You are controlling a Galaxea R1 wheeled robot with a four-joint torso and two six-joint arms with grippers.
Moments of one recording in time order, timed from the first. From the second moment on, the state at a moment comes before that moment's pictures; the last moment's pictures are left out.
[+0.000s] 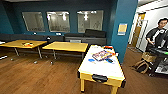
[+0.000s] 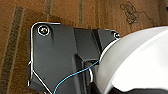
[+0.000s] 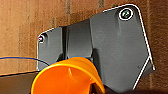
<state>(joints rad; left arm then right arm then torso) 1.56 2.67 -2.31 0.85 -0.26 -0.77 -1.54 2.83 -2.44 -0.38 0.11 0.52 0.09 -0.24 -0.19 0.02</state>
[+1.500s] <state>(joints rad) 1.55 2.69 -2.35 0.85 -0.25 -0.77 -1.54 2.83 -2.45 -0.38 0.11 0.52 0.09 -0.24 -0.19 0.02</state>
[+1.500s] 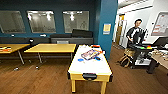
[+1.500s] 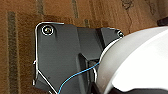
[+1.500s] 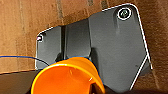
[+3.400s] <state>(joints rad) 1.56 2.79 -2.47 0.85 -0.24 -0.78 -1.55 2.90 -2.53 -0.38 0.11 0.52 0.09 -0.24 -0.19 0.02</state>
